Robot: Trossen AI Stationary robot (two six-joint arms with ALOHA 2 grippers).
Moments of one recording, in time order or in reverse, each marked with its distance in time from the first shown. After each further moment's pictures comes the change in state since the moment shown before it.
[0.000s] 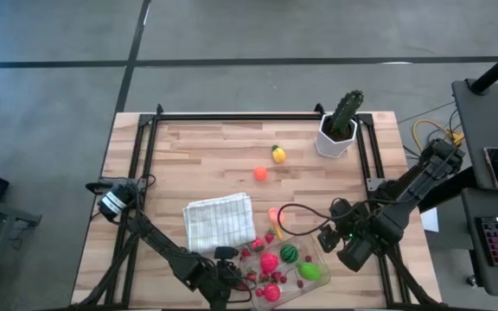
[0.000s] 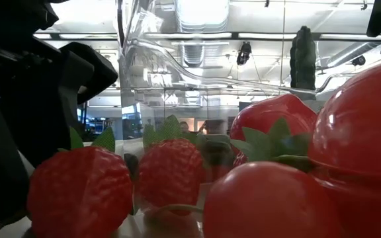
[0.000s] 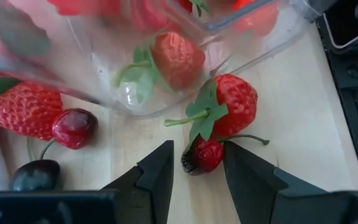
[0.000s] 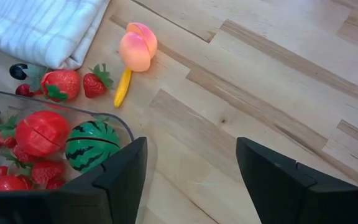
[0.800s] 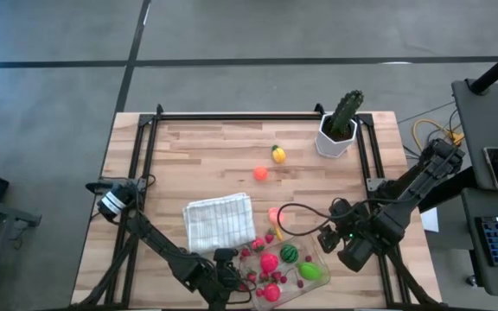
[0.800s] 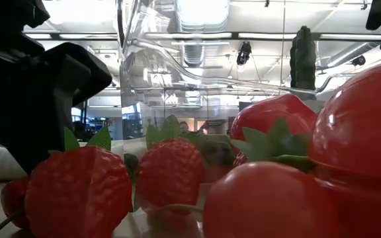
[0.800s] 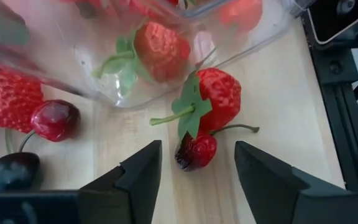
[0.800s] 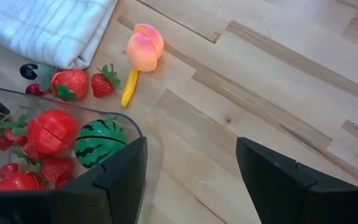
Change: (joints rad) left arm -0.006 0.000 0.005 -0.003 0.038 -0.029; right arm 0.000 0.000 0.022 -0.003 -0.001 -0.008
